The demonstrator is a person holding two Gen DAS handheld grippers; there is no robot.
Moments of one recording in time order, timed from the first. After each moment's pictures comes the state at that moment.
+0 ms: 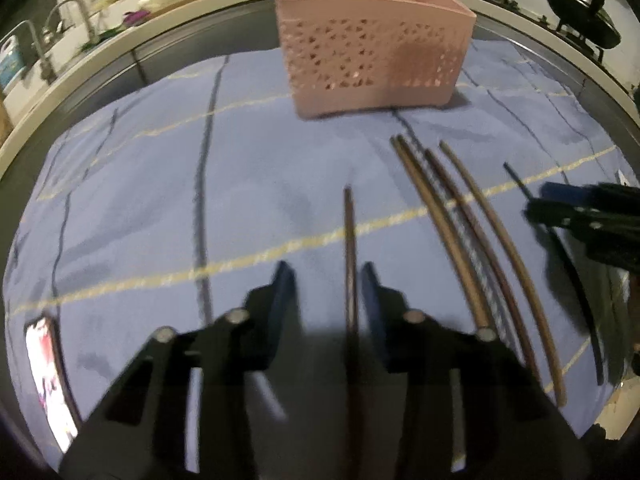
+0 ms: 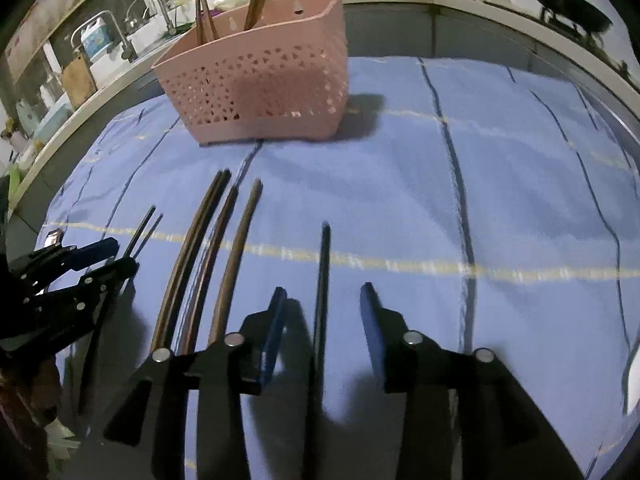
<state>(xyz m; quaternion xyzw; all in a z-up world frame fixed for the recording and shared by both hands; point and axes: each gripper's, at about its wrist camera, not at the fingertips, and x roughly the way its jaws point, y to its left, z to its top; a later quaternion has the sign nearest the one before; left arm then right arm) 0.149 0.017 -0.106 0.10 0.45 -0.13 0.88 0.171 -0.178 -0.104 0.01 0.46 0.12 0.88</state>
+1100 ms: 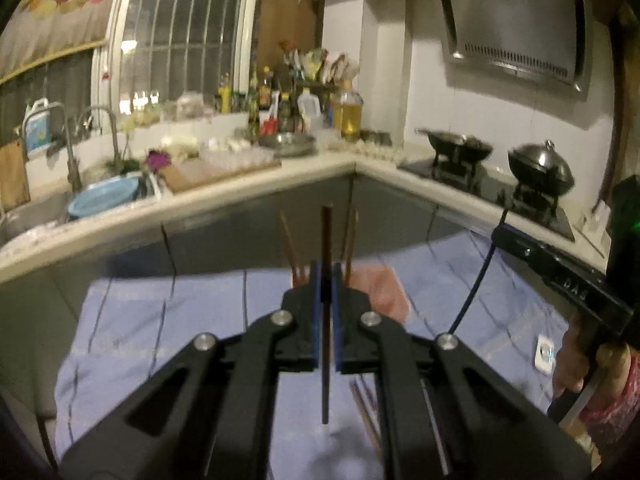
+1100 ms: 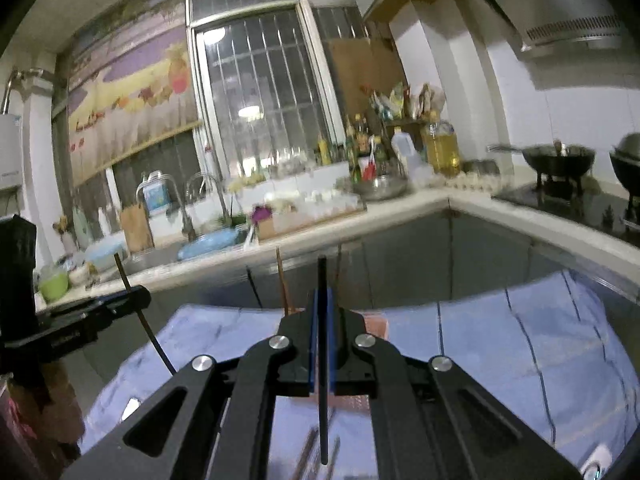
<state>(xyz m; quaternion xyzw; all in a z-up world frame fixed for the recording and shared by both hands) 0.144 0.037 0.144 0.01 0.22 -0.16 0.96 0.158 -0.191 0.124 0.08 0.15 0.16 0.97</state>
